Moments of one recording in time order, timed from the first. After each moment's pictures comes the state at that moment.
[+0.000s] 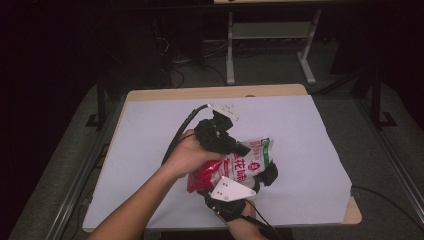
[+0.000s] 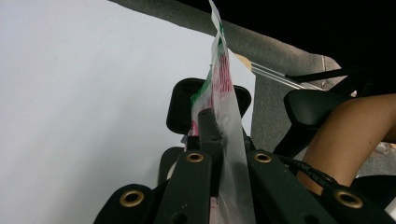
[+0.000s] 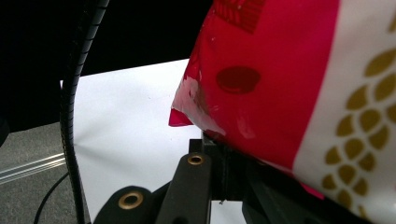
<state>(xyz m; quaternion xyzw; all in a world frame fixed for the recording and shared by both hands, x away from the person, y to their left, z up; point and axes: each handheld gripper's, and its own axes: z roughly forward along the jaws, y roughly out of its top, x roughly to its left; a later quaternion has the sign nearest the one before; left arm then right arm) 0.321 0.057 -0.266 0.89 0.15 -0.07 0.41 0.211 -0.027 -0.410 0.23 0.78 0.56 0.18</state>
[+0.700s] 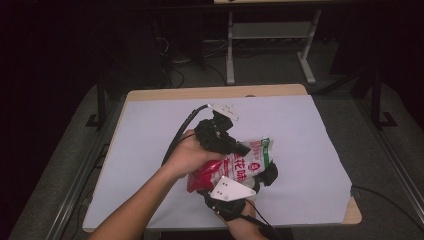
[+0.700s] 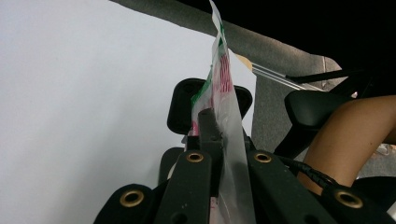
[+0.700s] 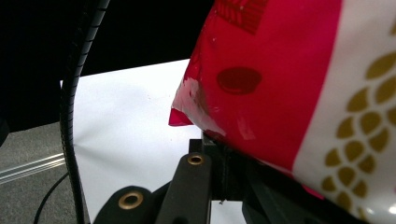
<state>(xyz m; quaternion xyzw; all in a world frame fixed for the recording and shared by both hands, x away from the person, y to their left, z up) 0.321 0.056 -0.267 0.89 0.16 -0.07 0.42 0.212 -0.027 -0.410 0.23 0.78 0.56 0.18</state>
